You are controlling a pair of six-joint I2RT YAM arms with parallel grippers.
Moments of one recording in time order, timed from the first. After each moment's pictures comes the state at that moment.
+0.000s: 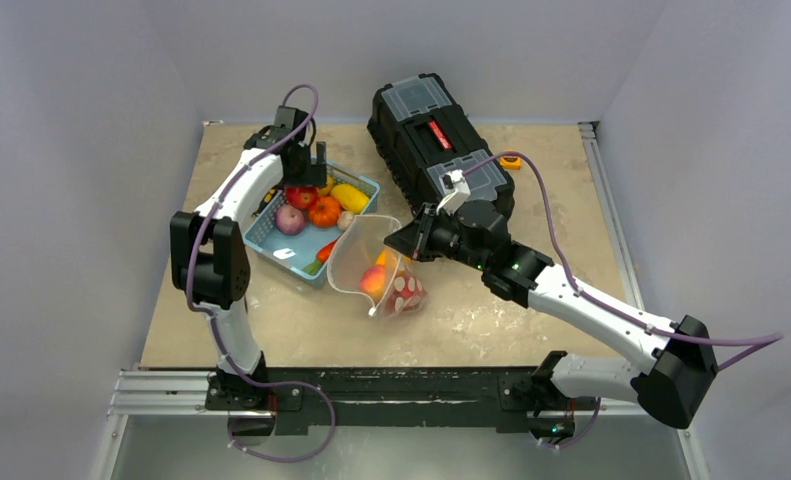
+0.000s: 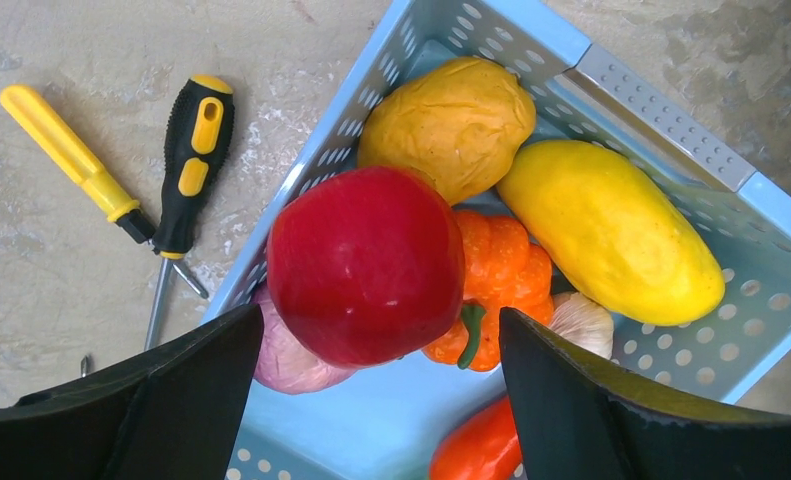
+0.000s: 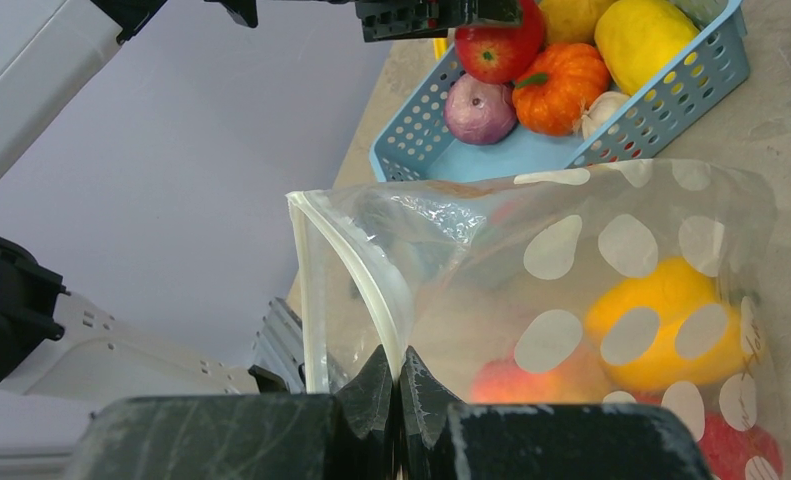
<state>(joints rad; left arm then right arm) -0.20 1.89 1.64 -0.74 -0.19 -0.22 0.82 1.17 0.91 0.01 -0.11 0.83</state>
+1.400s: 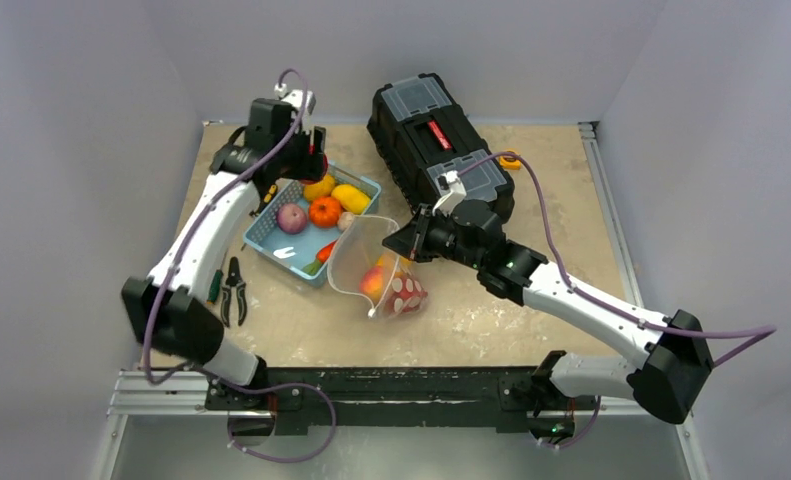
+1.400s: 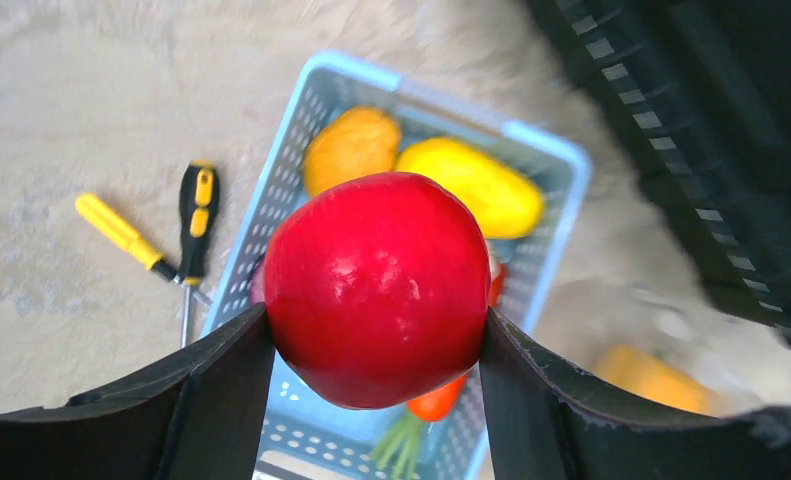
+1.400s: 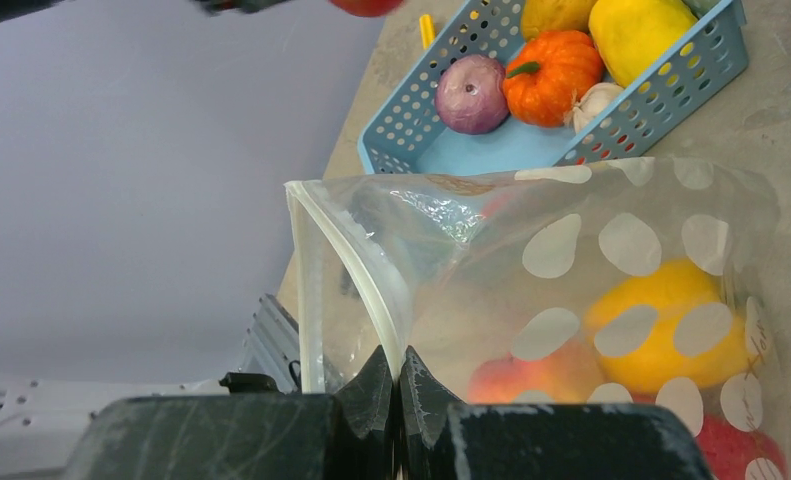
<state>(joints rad) -0.27 1.63 1.61 -0.75 -0.12 -0.08 0.82 1.20 0.91 0.01 -0.12 0.82</state>
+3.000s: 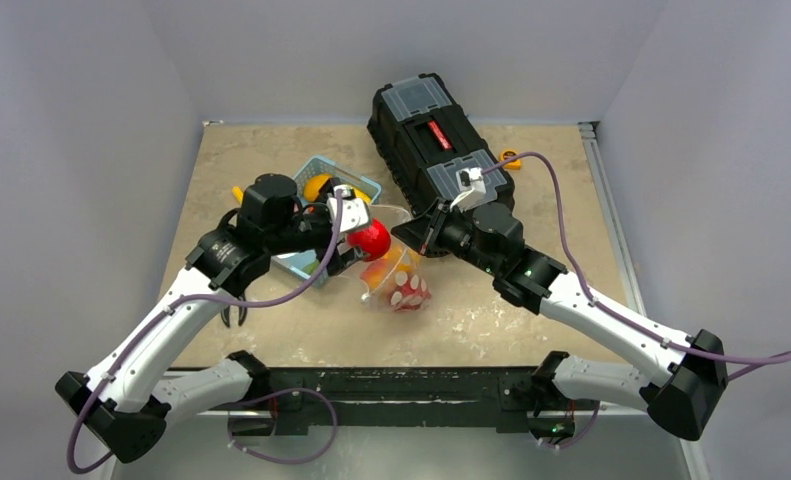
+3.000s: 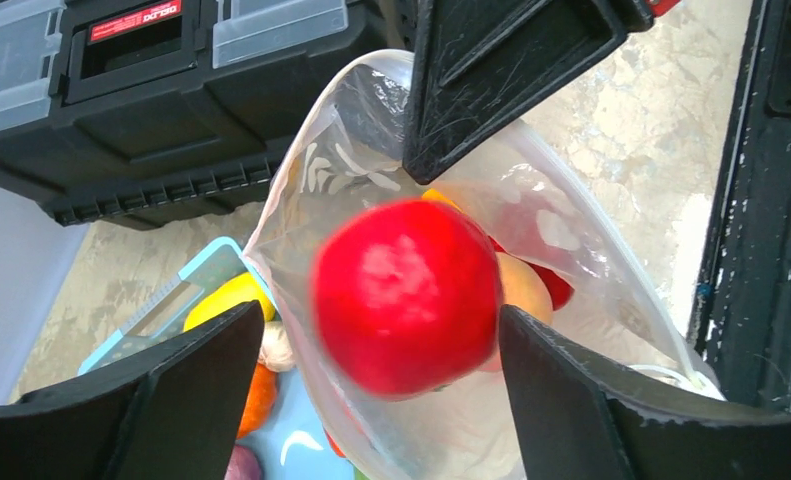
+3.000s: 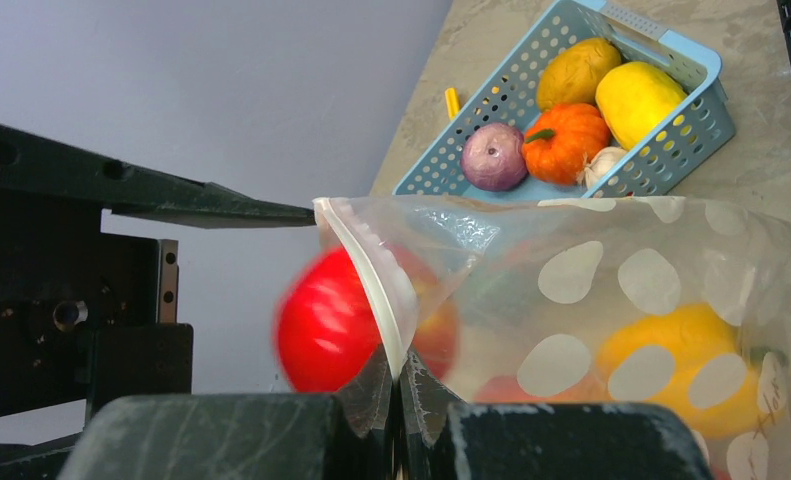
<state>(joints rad) -0.61 1.02 1.16 -0.60 0.43 0.52 0.82 1.09 0.89 0.04 -0.04 0.85</state>
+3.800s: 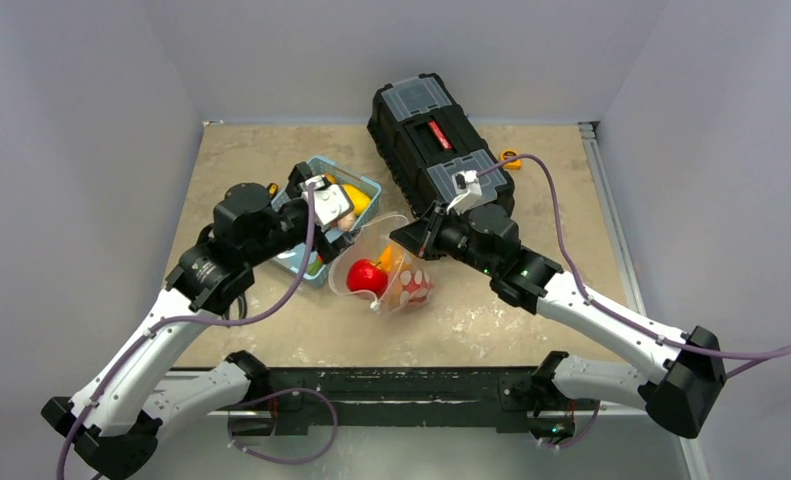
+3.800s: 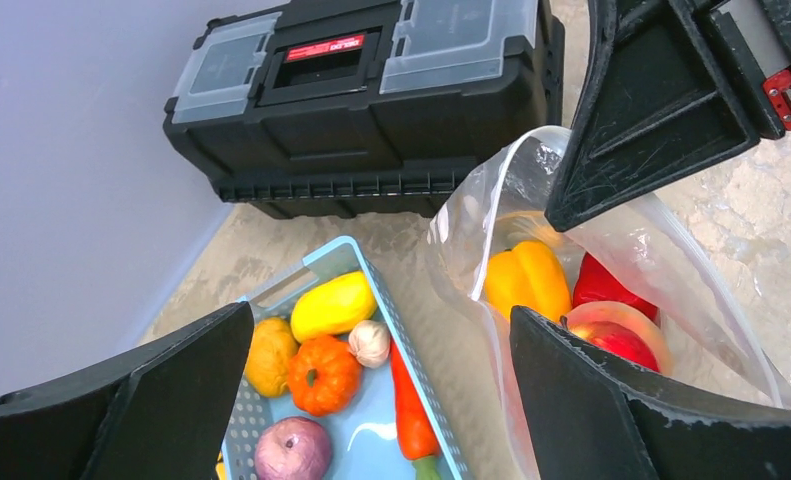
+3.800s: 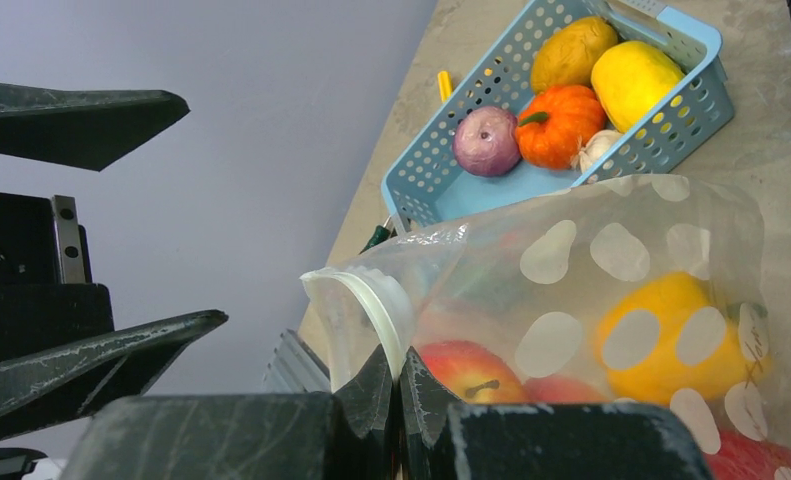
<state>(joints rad) -0.61 0.90 1.13 -0.46 0.21 0.45 0.82 1.11 0.87 0.05 -0.06 0.85</state>
